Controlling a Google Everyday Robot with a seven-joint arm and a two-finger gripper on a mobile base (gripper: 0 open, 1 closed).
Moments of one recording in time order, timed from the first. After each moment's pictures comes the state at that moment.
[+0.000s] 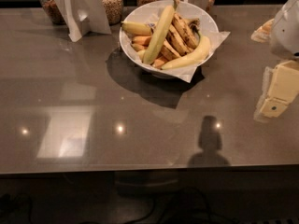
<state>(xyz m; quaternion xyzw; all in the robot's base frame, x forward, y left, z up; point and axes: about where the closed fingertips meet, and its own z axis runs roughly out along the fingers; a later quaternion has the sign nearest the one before) 0.438 -0.216 0.977 -0.60 0.78 -0.04 0.16</state>
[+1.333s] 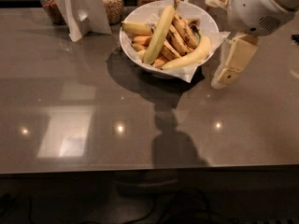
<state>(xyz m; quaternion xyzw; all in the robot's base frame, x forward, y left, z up) 0.508 -0.140 1.008 -0.68 0.67 -0.02 0.30</state>
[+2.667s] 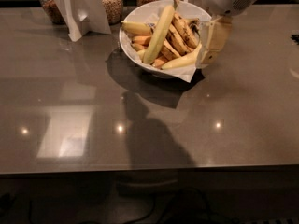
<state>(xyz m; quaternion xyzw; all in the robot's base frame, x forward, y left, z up) 0.547 -0.094 1.030 -0.76 0.56 -0.06 0.33</state>
